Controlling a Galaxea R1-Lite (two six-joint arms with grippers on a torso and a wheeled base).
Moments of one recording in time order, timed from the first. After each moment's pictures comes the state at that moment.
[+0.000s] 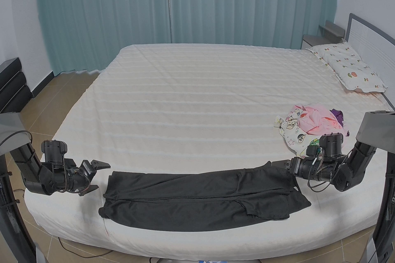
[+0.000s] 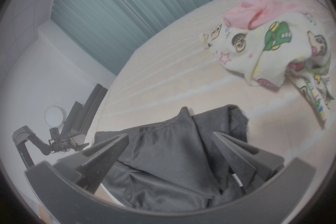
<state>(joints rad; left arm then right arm) 0.18 2.15 -0.57 -0.82 -0.49 -0.77 0.10 2.27 -0.68 -0.97 0.41 0.43</state>
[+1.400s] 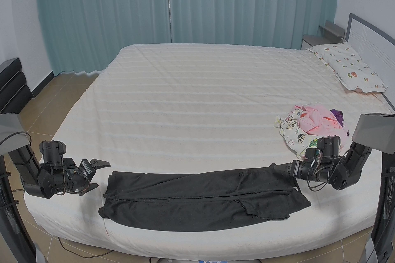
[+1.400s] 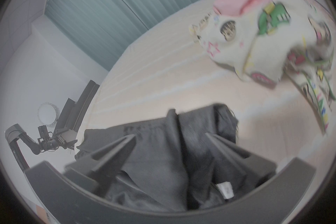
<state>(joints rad) 0.17 2.14 -0.52 -0.88 -0.49 -0.77 0.09 2.32 -0.73 -0.95 0.39 0.37</state>
